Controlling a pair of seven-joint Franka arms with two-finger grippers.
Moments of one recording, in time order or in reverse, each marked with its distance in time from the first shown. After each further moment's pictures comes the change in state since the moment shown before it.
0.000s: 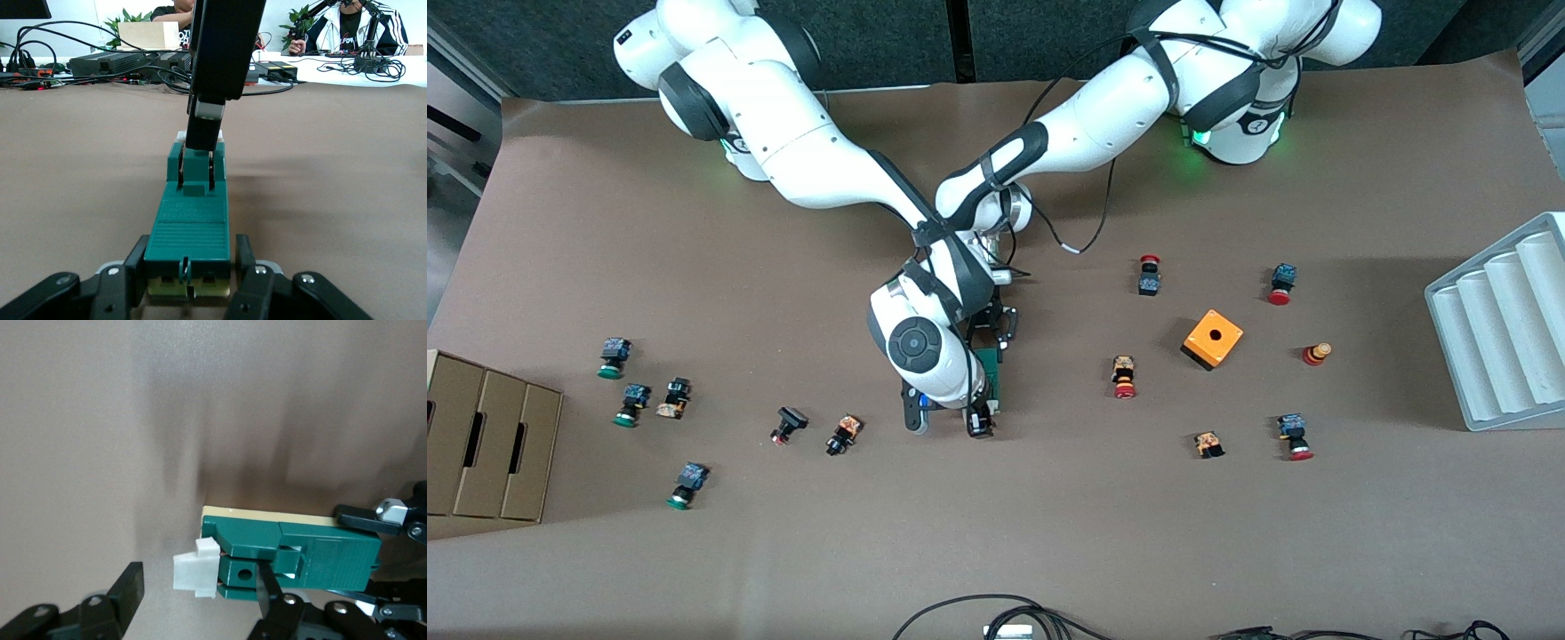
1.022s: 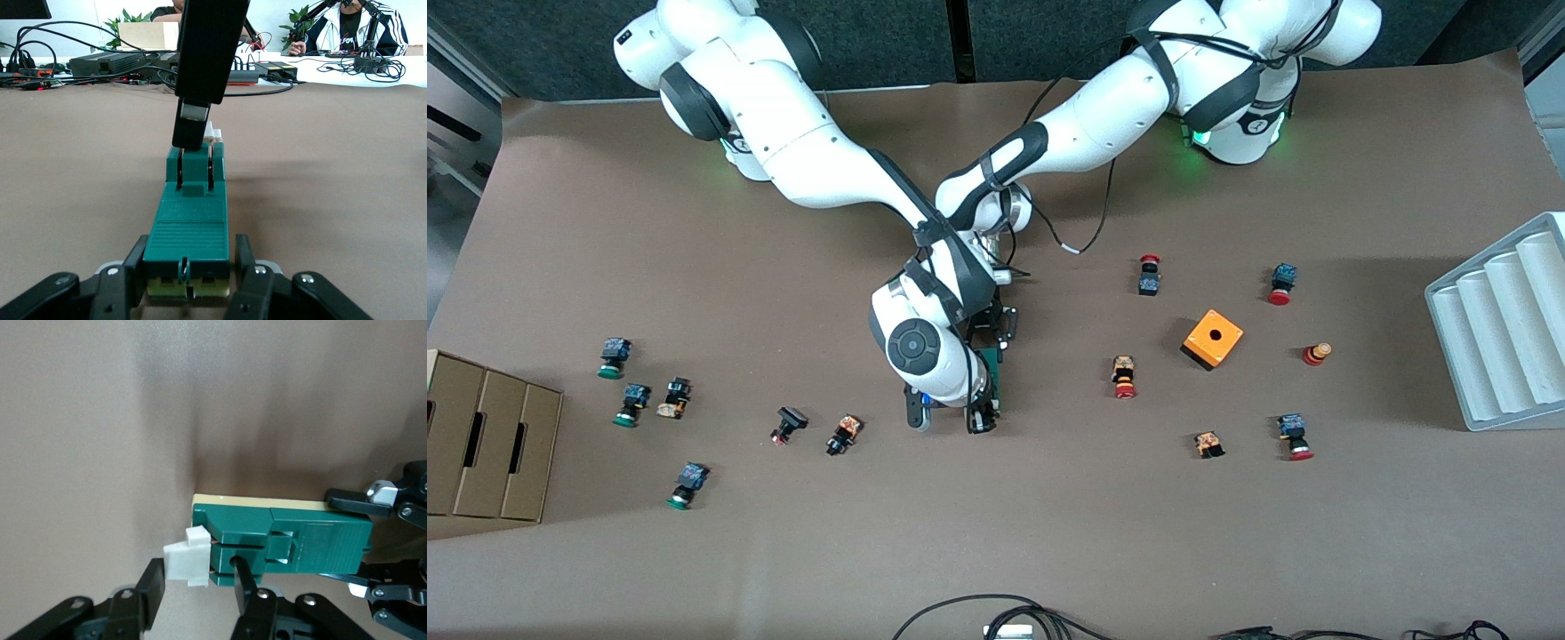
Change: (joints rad) left arm 0.000 0.001 0.000 0.002 0.001 -0.001 0.000; right arm 0.003 0.000 0.000 0.003 0.038 -0.009 0.001
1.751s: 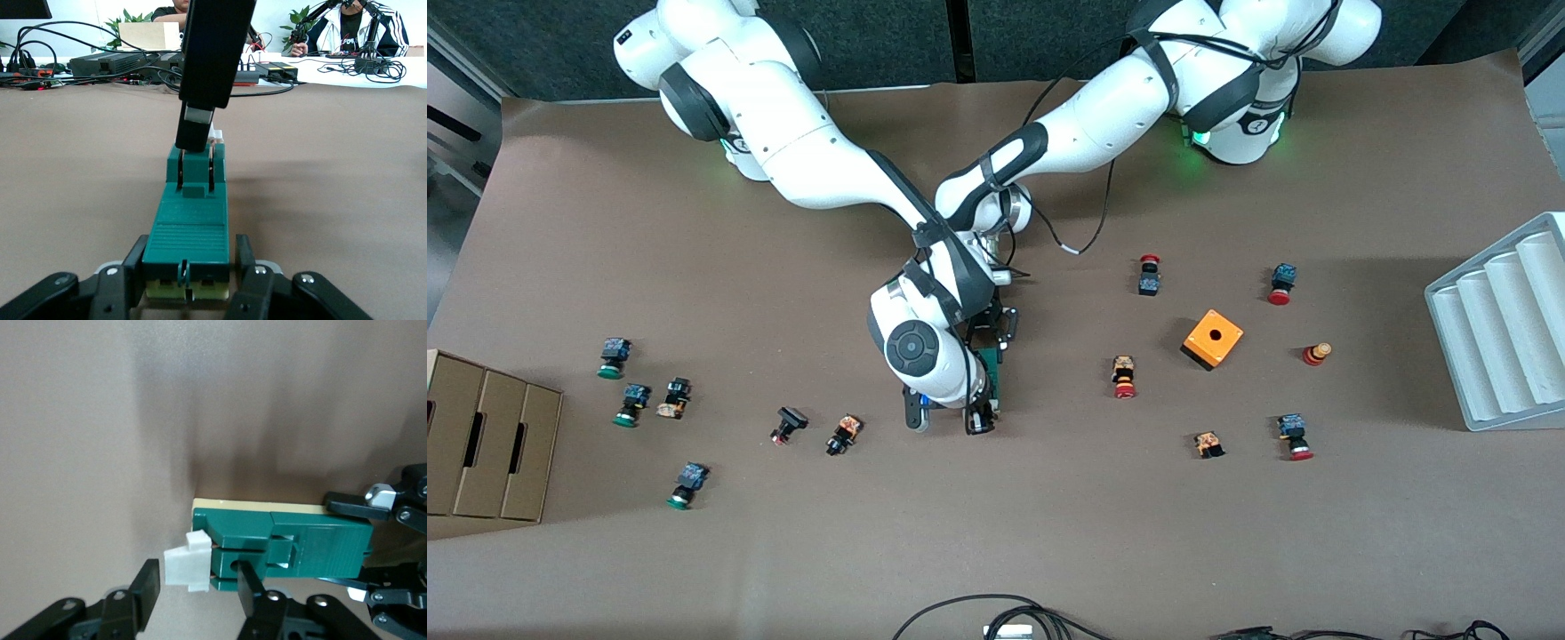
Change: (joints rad) left arm 0.000 0.003 0.000 0.005 0.000 -0.001 0.000; right arm -0.002 0.003 -0.002 0.000 0.001 -0.011 0.000
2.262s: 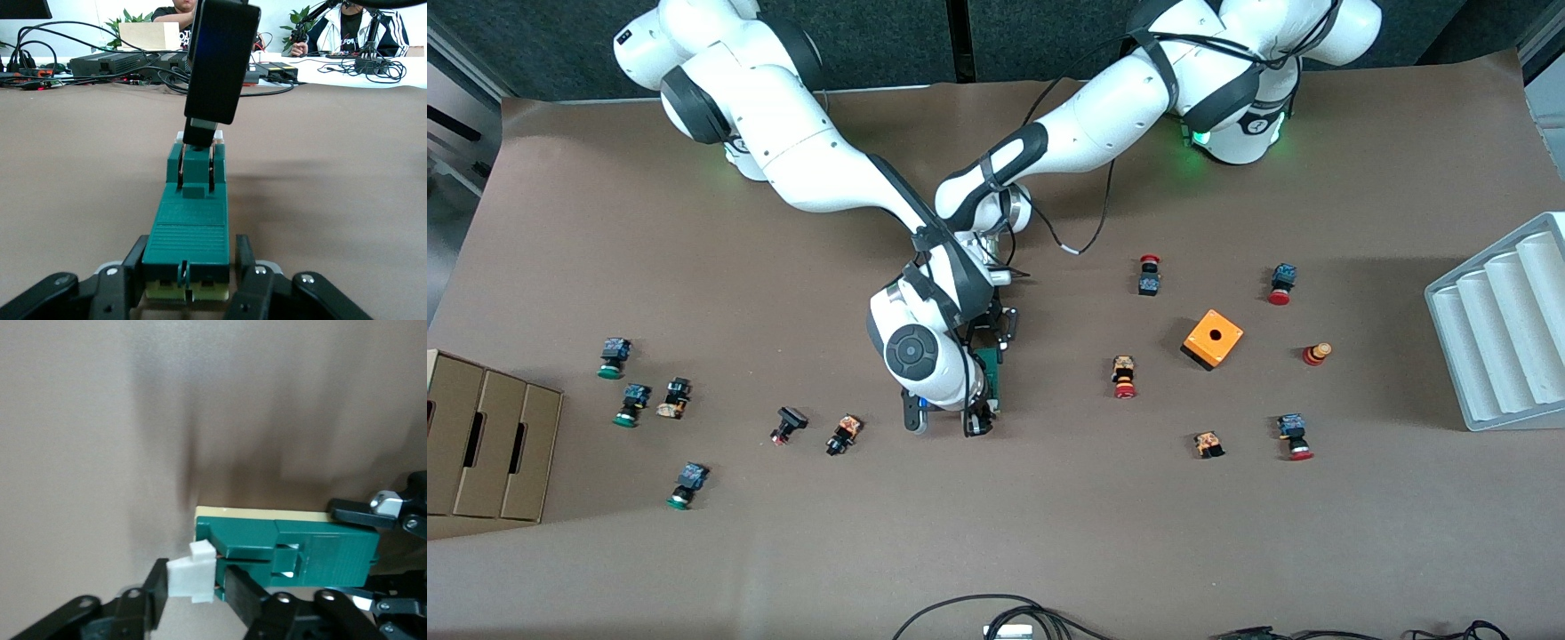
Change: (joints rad) left arm 0.000 0.000 0.000 0.001 0.000 0.000 0.000; right arm -0.002 0.011 -0.005 0.013 0.000 0.005 0.000
